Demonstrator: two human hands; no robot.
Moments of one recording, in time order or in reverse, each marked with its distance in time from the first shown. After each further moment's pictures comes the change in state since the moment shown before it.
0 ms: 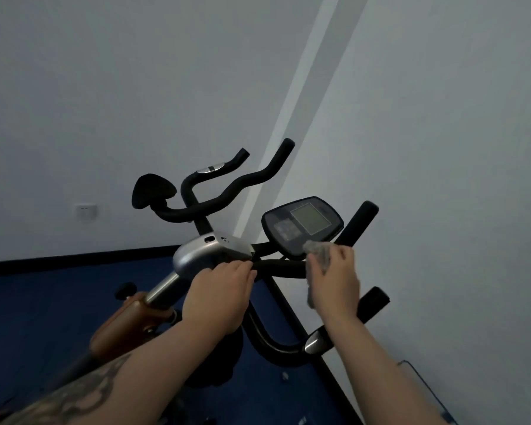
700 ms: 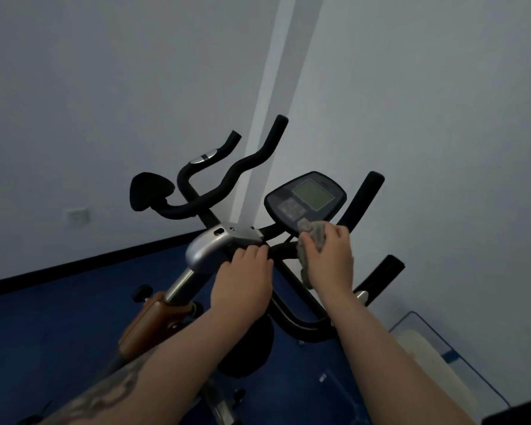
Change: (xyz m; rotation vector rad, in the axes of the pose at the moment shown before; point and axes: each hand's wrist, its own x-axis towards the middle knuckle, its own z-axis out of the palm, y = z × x) left_hand 0.010 0.002 -0.014 -0.092 -0.269 0.007; right_hand -0.013 -0.030 0.026 0.097 0.083 0.139
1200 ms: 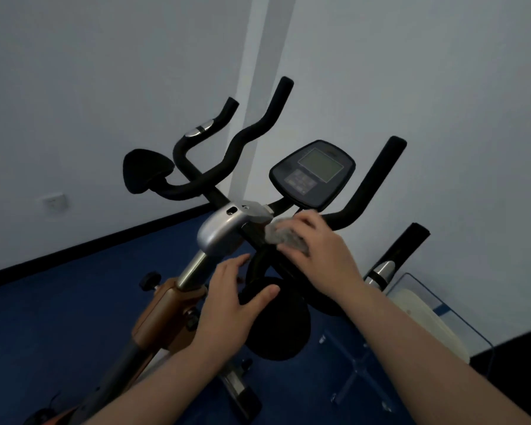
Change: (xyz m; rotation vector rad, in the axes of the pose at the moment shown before) left_hand -0.064 -0.071 0.015 -0.905 -0.080 -0.135; right_hand -0.035 -0.022 0.015 -0.153 -0.320 -0.430
